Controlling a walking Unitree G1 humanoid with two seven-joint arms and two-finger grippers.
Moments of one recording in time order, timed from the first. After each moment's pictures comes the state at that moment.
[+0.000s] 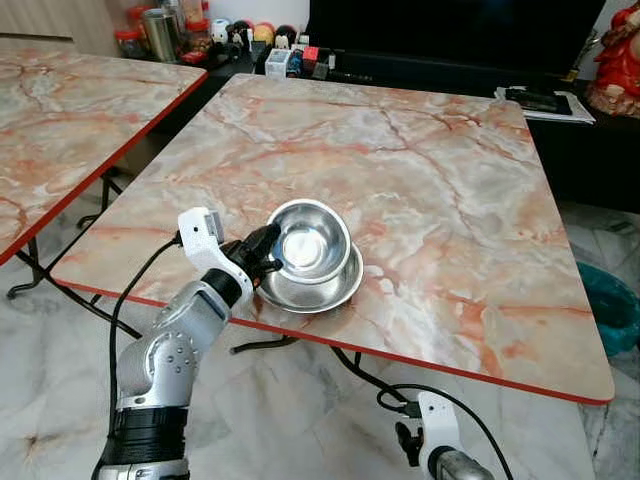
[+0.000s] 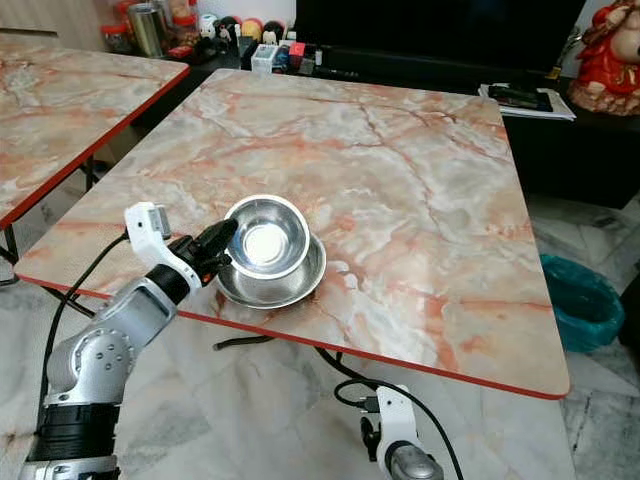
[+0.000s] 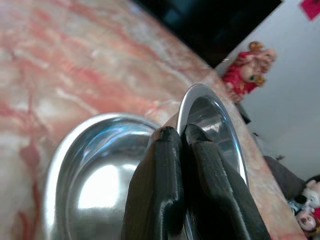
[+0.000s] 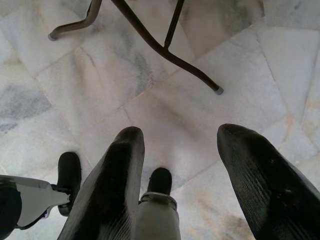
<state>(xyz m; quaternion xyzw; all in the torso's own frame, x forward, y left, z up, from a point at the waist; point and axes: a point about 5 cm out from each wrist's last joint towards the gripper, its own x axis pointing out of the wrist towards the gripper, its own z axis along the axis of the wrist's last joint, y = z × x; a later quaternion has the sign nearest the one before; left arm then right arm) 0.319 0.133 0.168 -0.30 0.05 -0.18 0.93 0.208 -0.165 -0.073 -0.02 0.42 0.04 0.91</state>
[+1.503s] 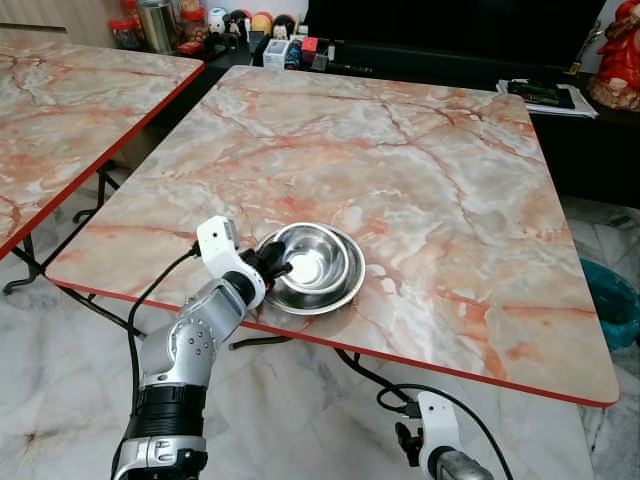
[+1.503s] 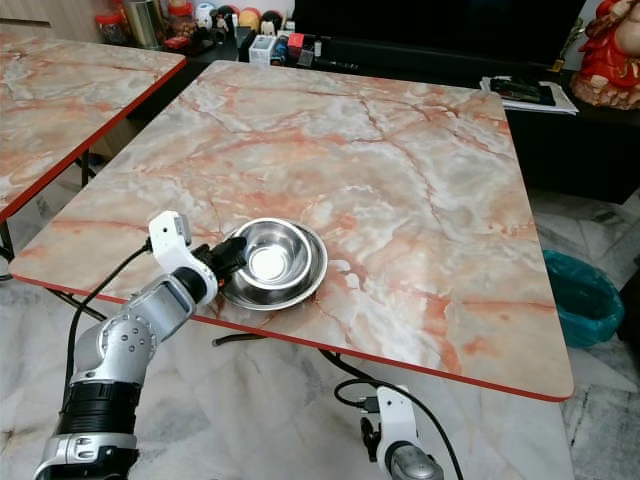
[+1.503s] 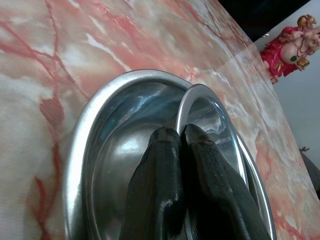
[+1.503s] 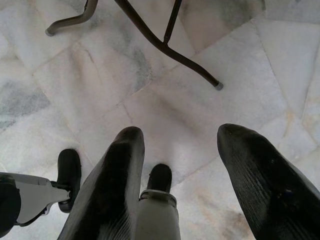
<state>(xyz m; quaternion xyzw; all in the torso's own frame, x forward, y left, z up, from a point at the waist) 0.333 0.123 0.151 -0.31 0.13 -0.14 0.93 0.207 -0.164 -0.073 -0.02 0.42 0.04 0.91</state>
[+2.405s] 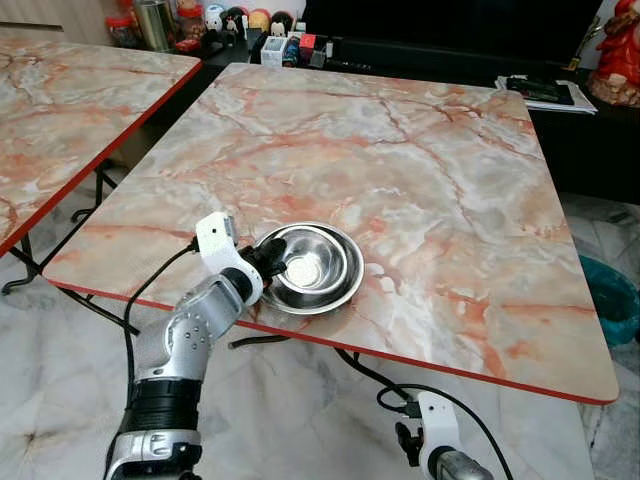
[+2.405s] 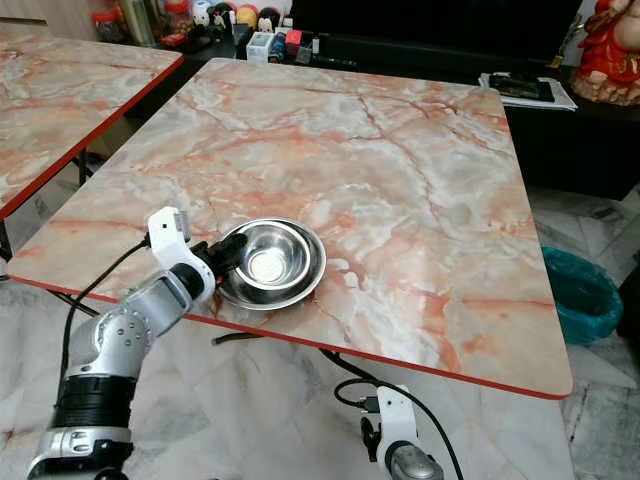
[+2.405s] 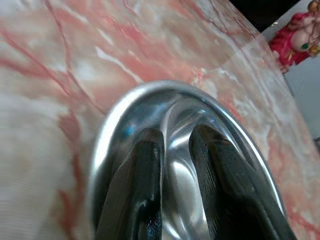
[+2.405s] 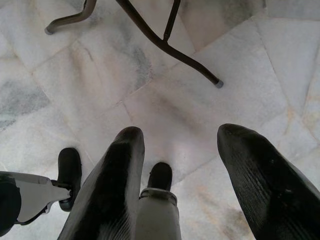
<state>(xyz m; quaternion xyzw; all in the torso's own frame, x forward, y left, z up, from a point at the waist) 0.335 0.137 0.162 -0.26 0.13 -0.13 0.95 0.207 -0.164 -0.073 -0.02 0.42 0.04 0.91</state>
